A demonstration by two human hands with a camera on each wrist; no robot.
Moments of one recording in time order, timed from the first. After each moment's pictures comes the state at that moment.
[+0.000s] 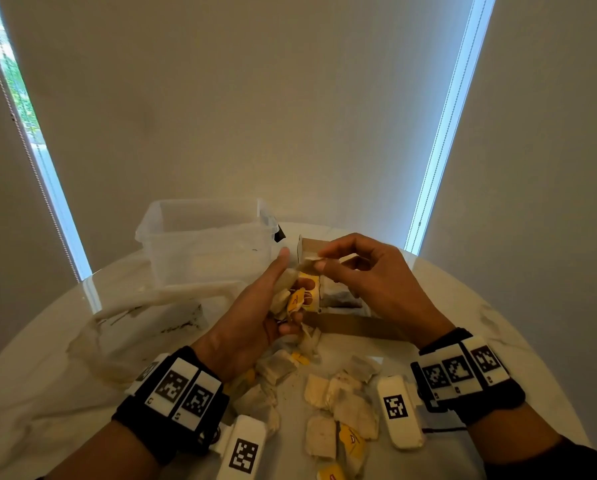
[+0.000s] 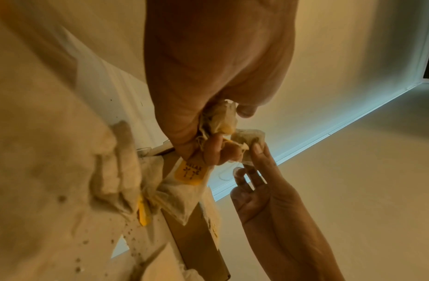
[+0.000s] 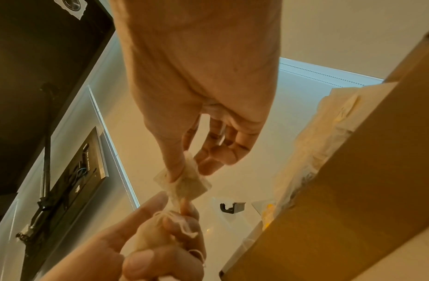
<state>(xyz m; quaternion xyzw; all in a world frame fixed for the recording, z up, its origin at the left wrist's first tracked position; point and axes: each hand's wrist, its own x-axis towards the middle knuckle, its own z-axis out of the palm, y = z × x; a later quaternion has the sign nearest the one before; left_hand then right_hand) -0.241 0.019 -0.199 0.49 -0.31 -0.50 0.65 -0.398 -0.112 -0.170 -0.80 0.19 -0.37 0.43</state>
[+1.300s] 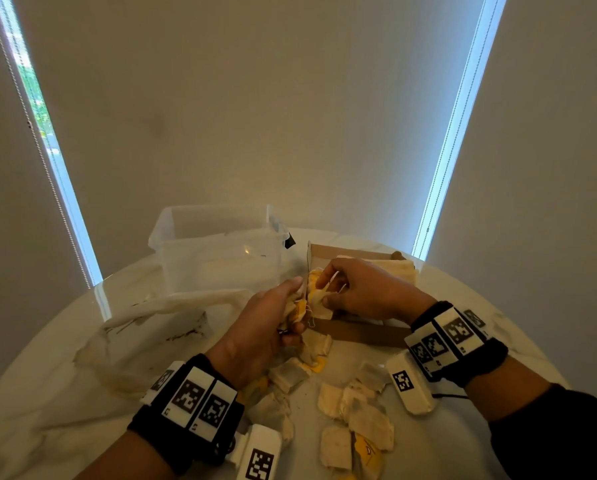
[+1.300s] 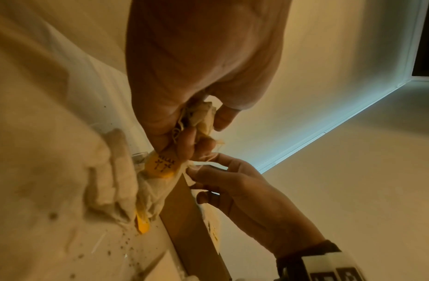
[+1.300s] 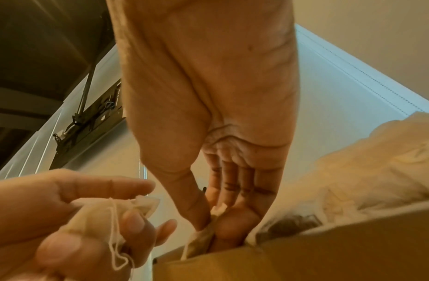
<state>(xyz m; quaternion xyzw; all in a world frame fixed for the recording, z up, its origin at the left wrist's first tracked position) -0.234 0.017 -0.204 0.56 -0.26 -0.46 0.64 -0.359 -0.136 -0.166 -0.91 0.30 -0.08 0.26</state>
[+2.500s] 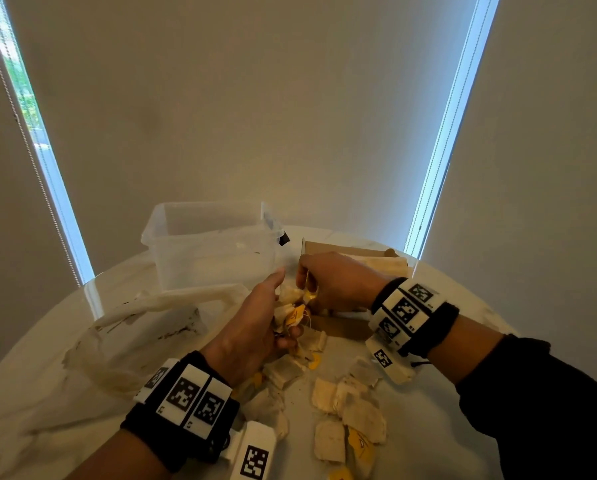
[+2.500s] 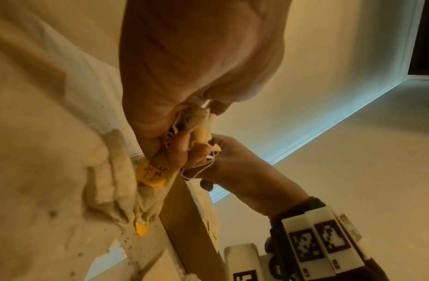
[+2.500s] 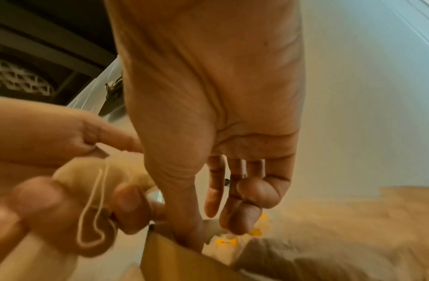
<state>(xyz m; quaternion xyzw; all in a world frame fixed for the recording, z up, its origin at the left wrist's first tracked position) -0.236 0.016 -0.201 0.54 -0.21 -0.53 0.62 -0.327 -0.126 -0.154 -0.96 0.25 0.00 0.10</state>
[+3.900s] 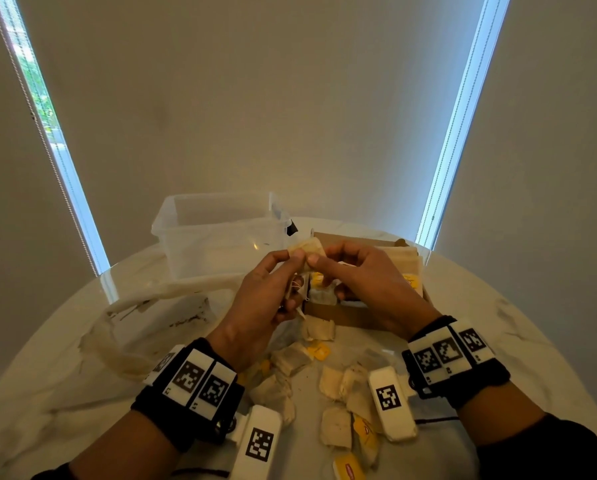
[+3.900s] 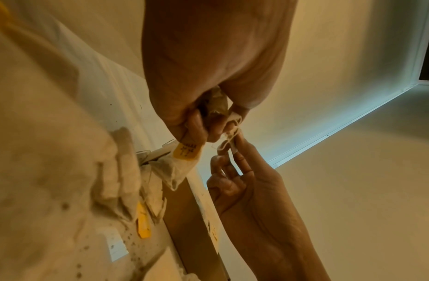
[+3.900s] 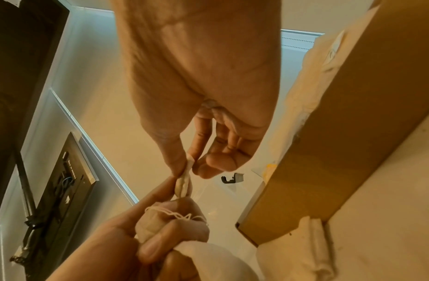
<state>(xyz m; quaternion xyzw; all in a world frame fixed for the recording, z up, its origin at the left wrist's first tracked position) -0.233 0.019 -0.207 0.51 -0.32 -0.38 0.70 -0.371 -0.099 -0.181 -0.75 0.24 -0.31 0.54</state>
